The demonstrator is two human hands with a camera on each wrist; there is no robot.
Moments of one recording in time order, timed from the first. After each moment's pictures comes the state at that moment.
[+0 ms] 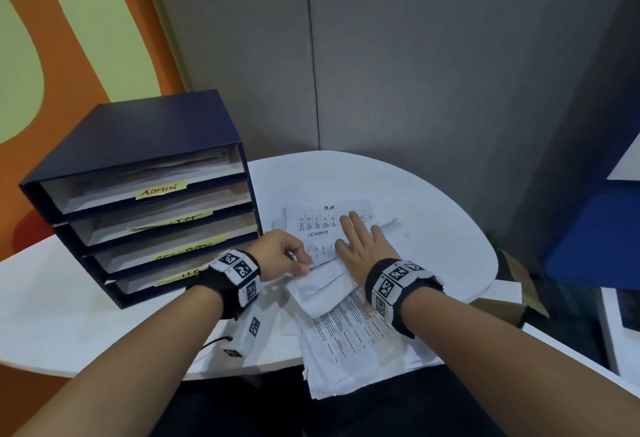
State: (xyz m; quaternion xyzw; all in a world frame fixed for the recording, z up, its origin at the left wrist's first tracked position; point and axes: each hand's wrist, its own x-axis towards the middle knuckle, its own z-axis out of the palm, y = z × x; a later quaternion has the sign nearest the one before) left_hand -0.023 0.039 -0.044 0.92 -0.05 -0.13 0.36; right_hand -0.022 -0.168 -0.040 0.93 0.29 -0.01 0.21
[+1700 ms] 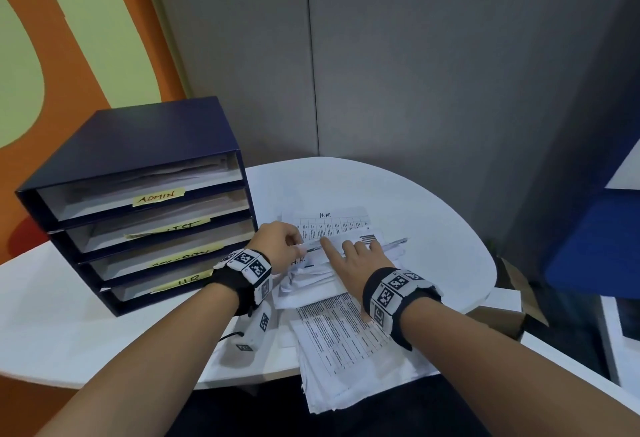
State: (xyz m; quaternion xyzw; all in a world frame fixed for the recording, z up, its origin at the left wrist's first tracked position) left_hand 0.004 0.033 -0.046 0.97 0.02 0.01 0.25; right_hand -0.027 -0.167 -0.035 0.94 0.32 0.00 0.13
